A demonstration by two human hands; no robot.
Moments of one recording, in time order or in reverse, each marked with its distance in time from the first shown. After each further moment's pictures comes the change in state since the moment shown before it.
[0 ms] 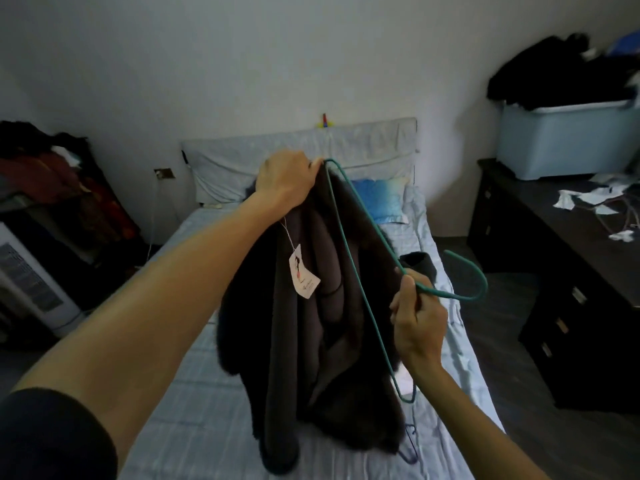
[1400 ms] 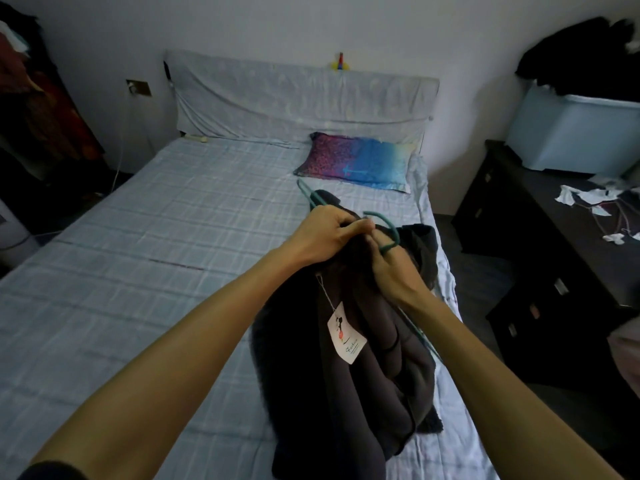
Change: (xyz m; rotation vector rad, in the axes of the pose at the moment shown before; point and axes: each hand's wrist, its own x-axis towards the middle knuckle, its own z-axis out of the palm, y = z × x) left_hand -0.134 -0.076 0.115 -0.938 -0.325 0.037; right_hand 0.003 0.024 0.122 -0.253 -0.748 0.018
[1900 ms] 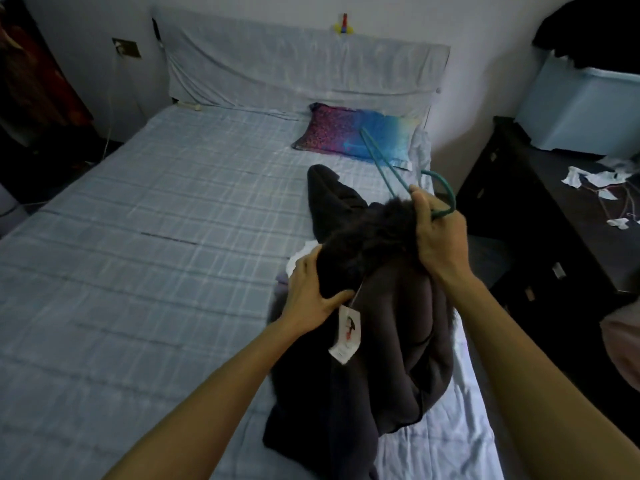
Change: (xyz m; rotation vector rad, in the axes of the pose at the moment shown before) left_hand -0.103 -0.074 0.110 -0.028 0.142 -0.413; right_hand 0.012 0.034 -0.049 -0.211 0.414 0.024
